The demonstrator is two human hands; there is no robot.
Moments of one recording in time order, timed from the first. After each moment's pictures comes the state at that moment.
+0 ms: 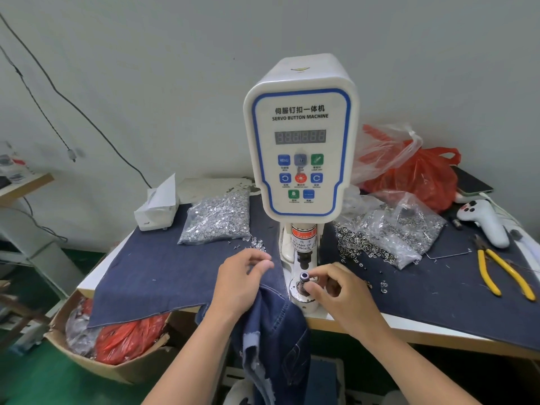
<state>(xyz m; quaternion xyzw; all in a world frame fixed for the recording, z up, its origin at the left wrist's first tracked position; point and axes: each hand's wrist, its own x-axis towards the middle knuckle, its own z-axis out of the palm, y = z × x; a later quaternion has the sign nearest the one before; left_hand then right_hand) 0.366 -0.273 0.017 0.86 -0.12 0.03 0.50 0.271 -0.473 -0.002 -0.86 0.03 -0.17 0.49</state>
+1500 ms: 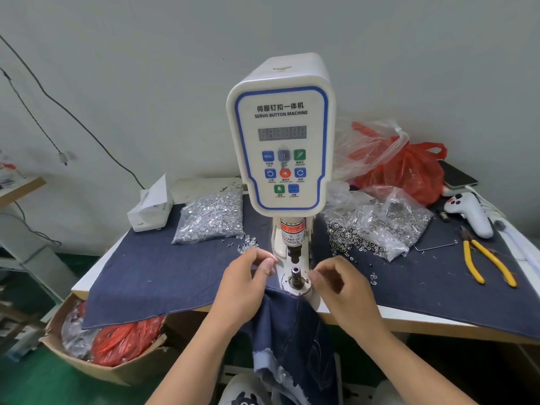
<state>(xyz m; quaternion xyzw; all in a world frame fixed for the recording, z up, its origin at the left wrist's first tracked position) 0.325 -0.281 0.039 0.85 -0.20 0.01 0.49 0.253 -0.474 0.001 -0.81 0.03 -0.24 0.53</state>
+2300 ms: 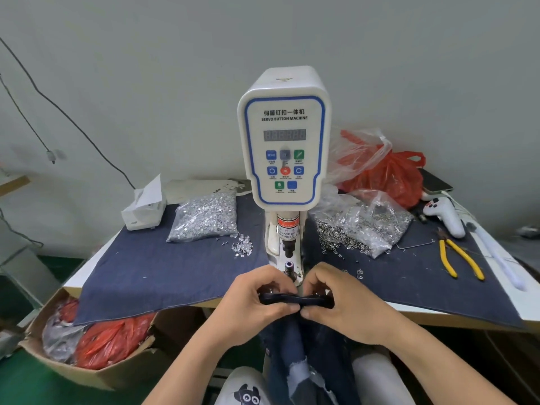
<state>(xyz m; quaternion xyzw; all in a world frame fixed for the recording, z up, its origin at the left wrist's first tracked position) 0.293 -0.263 0.043 0.78 -0.40 -0.08 0.48 0.211 -0.477 0.055 -0.92 -0.06 -0.04 0.39</state>
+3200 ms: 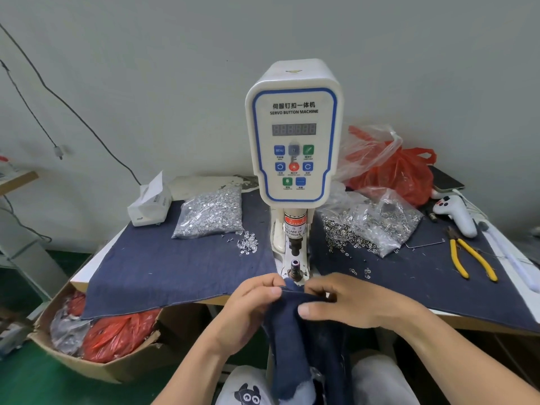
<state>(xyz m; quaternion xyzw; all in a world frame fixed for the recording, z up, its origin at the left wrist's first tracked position) 0.292 -0.260 0.022 0.60 -0.29 -0.29 0.69 0.231 -0.483 0.061 -0.88 -0.15 0.14 0.44</state>
